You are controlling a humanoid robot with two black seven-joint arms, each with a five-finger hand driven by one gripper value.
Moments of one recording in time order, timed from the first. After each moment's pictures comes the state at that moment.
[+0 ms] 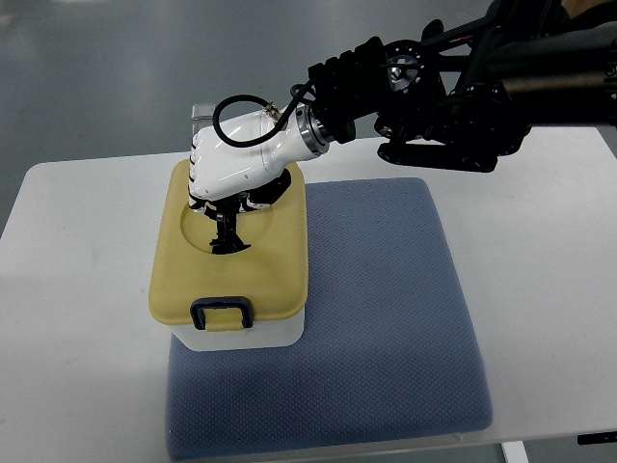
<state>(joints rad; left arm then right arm) -0.04 0.00 -0.04 -0.16 0.03 0.04 0.05 1.87 -0.03 -0.68 1.03 -1.24 -0.37 0.61</state>
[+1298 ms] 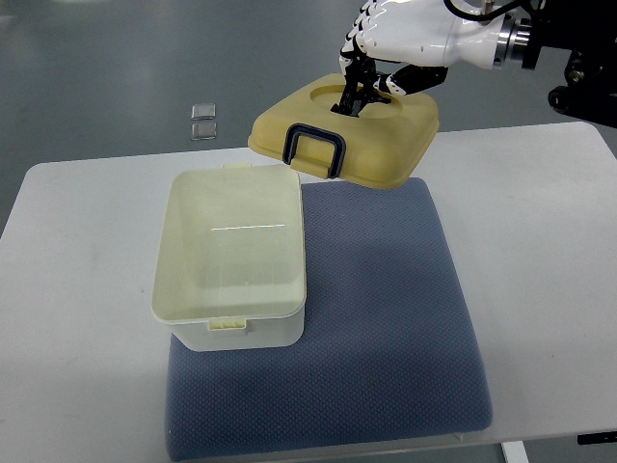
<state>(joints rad) -0.04 0.00 -0.04 -0.16 0.03 0.04 0.05 1.66 -0.55 -0.52 1.03 -1.30 -0.51 0.61</state>
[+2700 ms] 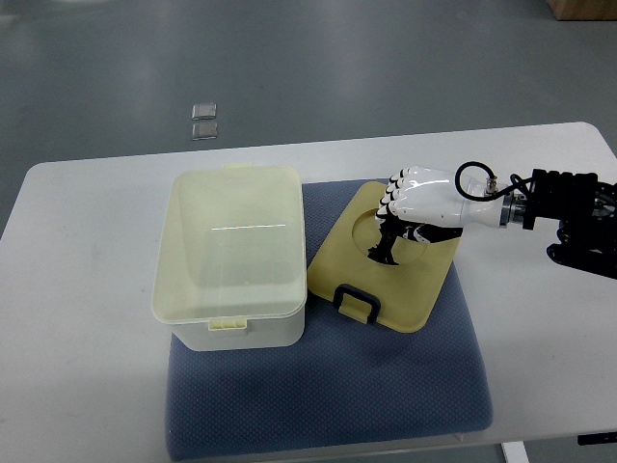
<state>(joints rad) -0.04 0.00 -0.04 -0.16 0.03 0.04 0.05 1.15 -0.50 -0.35 0.93 -1.55 -0.61 0.61</state>
